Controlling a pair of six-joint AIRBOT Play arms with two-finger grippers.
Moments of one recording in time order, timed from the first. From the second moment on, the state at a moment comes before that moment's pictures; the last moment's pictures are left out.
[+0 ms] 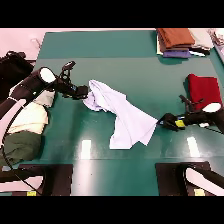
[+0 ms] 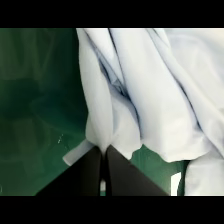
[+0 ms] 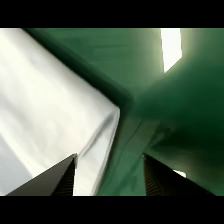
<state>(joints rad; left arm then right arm) -0.25 -1.39 1.19 1.09 -0.98 -1.56 -0.21 -1.13 0.58 -0.89 1.14 1.31</state>
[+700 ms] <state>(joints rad) -0.25 -1.31 1.31 1.50 -1.00 -1.68 -0.10 -1.10 1.05 -1.01 1.05 1.29</state>
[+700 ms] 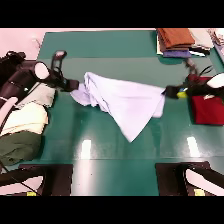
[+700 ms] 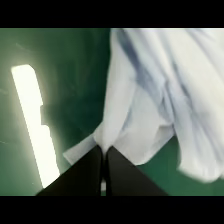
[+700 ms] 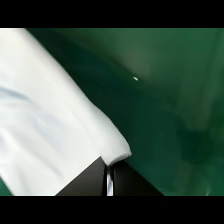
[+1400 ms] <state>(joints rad) -0.25 -0.90 1.76 1.61 -1.00 -1.68 -0.35 -0.72 1.52 -1.07 1.14 1.29</state>
